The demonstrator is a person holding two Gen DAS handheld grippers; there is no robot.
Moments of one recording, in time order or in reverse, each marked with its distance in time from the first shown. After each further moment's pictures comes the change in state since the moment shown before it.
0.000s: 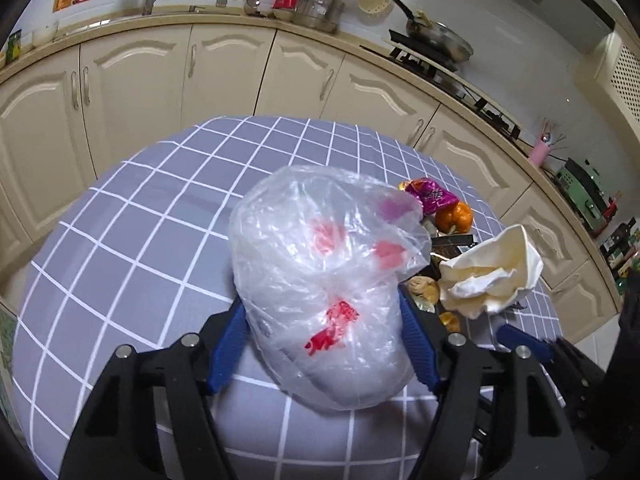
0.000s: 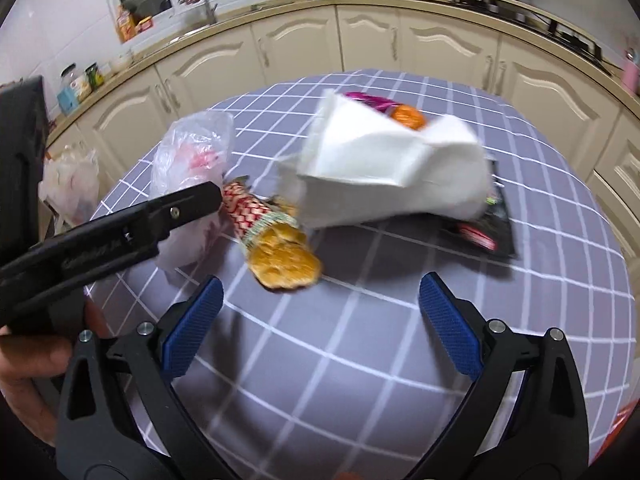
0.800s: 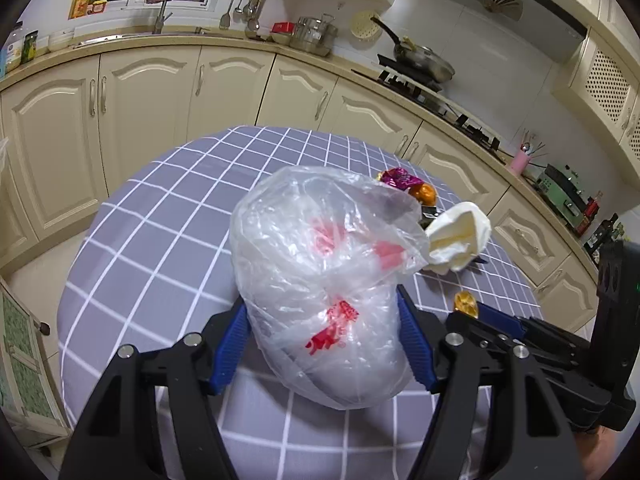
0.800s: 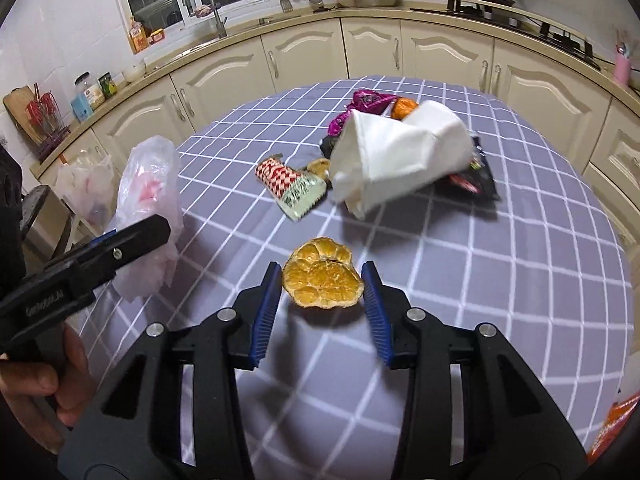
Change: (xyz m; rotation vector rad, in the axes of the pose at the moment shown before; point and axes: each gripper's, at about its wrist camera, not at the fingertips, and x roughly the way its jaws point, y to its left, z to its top) left arm -0.083 0.009 -0.059 -0.002 -0.092 -0.032; right arm -0.058 -0.003 -0.046 0.039 -0.069 0.030
